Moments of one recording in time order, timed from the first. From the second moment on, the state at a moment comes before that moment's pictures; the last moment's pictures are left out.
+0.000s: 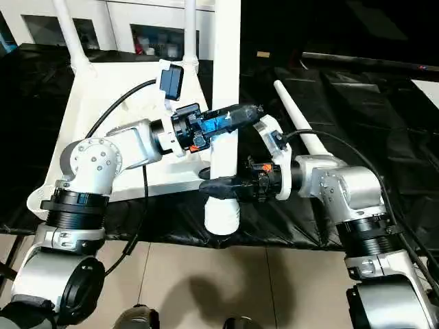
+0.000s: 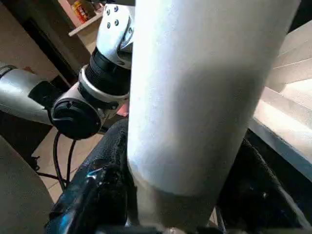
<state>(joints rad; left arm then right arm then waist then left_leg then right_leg) -0.83 0.04 0.07 0.23 -0.75 0.91 -0.83 -0.62 -0.49 0.12 0.20 0.62 0.82 1.40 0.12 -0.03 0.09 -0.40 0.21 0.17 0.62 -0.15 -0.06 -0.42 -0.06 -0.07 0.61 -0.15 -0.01</state>
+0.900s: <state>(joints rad) -0.80 -0.13 0.07 0.16 -0.36 0.65 -0.07 -0.51 -0.14 0.01 0.01 0.40 0.72 0.56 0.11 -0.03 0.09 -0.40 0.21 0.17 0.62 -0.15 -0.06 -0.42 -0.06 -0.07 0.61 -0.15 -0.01</state>
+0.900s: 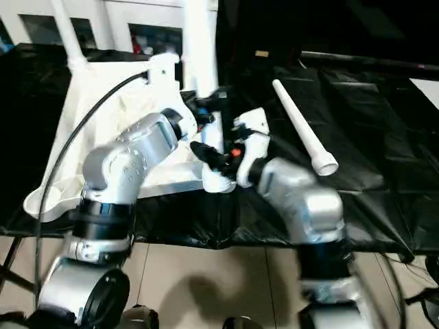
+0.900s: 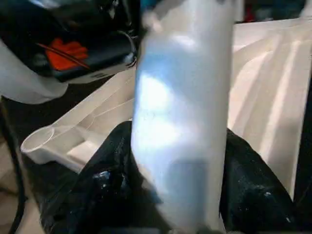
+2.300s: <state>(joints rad) -0.82 -0.05 0.05 0.15 -0.60 0.77 -0.50 -0.63 -0.54 0.08 0.17 0.58 0.86 1.25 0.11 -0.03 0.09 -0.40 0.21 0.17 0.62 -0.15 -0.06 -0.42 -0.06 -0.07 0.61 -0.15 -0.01</state>
